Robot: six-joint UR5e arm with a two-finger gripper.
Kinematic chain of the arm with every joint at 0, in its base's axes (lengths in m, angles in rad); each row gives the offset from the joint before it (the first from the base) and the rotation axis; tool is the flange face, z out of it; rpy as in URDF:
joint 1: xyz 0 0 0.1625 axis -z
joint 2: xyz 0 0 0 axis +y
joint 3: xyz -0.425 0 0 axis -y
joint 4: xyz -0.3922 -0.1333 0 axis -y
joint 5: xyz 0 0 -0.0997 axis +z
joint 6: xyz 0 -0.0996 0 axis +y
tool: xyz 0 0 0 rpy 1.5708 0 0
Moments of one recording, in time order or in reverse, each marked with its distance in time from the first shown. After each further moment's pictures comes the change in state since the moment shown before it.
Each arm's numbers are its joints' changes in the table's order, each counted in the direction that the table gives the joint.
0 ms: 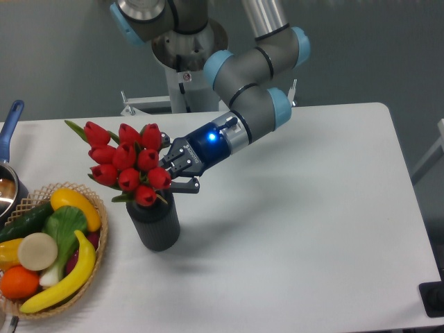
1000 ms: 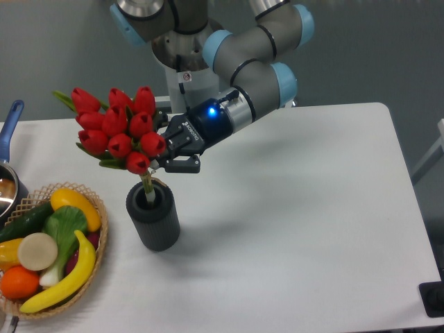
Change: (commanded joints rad) arm -0.006 -0.097 0.023 -0.009 0.017 0.074
